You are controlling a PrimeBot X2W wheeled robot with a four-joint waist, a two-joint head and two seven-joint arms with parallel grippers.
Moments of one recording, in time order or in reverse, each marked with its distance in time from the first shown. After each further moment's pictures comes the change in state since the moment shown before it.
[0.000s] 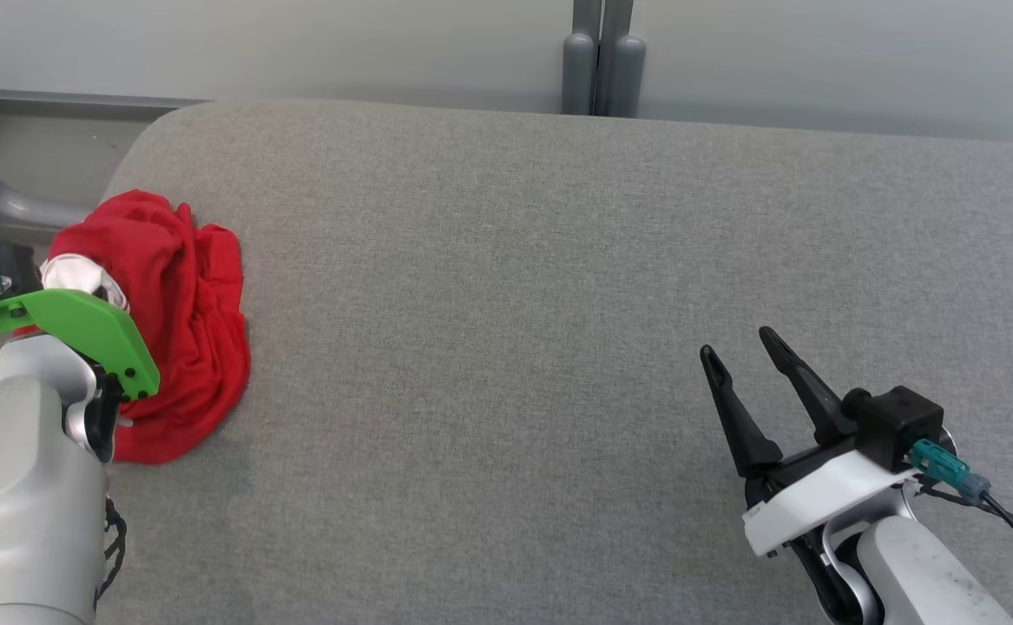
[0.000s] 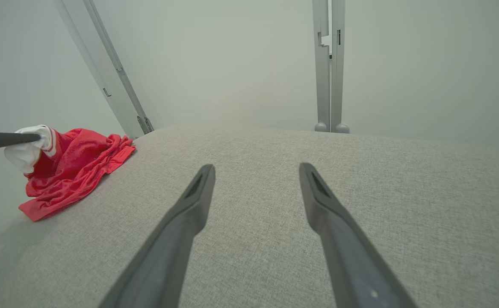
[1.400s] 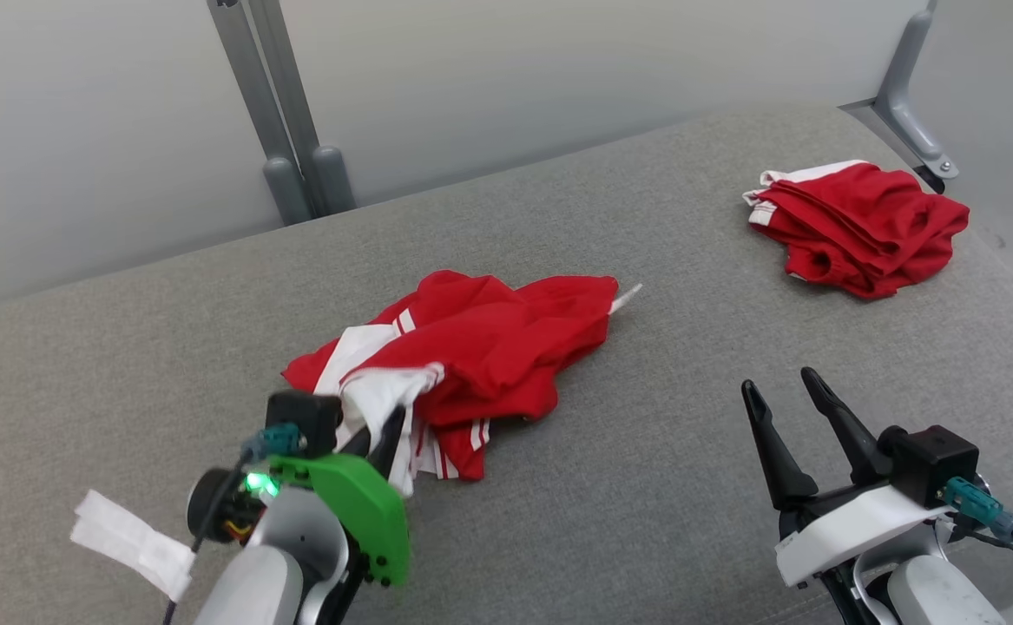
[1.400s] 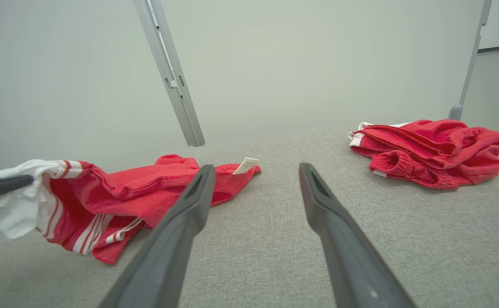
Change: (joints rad) left arm 0.553 -0.142 -0.349 -0.861 -0.080 -0.018 0.153; right arm 0.098 0.009 -0.086 0.001 -0.008 0.000 0.000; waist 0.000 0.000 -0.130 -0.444
